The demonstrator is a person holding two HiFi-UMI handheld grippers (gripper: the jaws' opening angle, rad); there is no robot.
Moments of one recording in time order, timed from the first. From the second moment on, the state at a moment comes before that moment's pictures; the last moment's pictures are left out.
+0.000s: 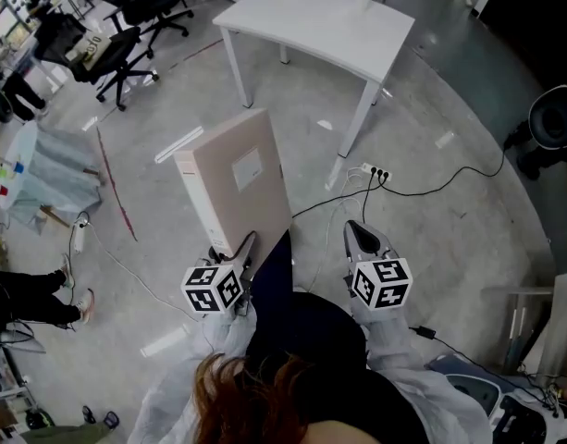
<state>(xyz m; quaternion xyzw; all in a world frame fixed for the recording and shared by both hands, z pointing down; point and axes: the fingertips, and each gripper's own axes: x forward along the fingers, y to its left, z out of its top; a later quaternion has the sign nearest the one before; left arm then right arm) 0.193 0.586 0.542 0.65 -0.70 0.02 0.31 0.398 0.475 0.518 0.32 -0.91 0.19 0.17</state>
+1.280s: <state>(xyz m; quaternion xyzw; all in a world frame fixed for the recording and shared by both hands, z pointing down) -0.004 0.345 0.526 0.68 -0.67 0.01 0.31 0.200 0.256 0.503 0.34 -0.91 0.19 0.16</state>
